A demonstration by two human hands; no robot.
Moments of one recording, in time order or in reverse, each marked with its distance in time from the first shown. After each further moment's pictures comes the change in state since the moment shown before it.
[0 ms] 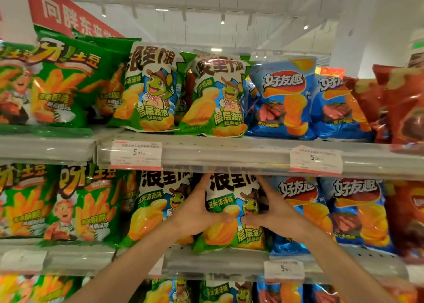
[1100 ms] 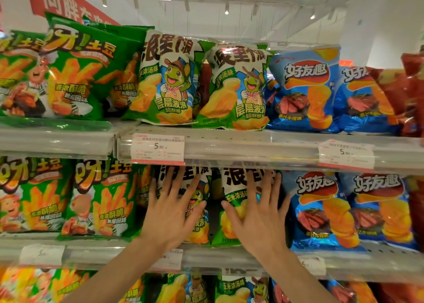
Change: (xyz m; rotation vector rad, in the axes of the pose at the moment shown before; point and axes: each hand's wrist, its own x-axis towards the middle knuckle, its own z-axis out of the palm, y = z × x) left_hand -0.042 -0.066 -0.056 1.094 0.349 0.108; right_hand 0.006 -0.020 0.109 -0.844 0.559 -0.022
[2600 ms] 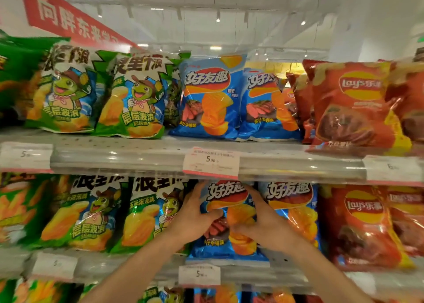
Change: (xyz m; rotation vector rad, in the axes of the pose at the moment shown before) left_hand 0.074 0.259 0.007 -1.024 -0.304 -0.281; right_hand 0.040 0.240 -0.078 0.684 -0.567 0.023
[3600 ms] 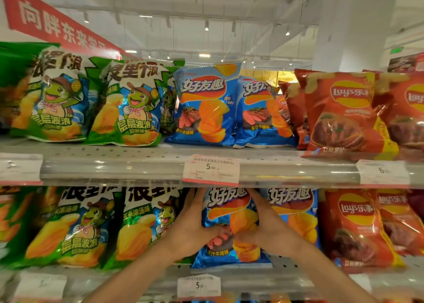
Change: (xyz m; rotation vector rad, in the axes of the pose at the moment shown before) left_hand 0.005 -0.015 -0.006 0.139 -0.033 0.246; right_hand 0.001 0.006 -0.005 -0.007 0.049 -0.090
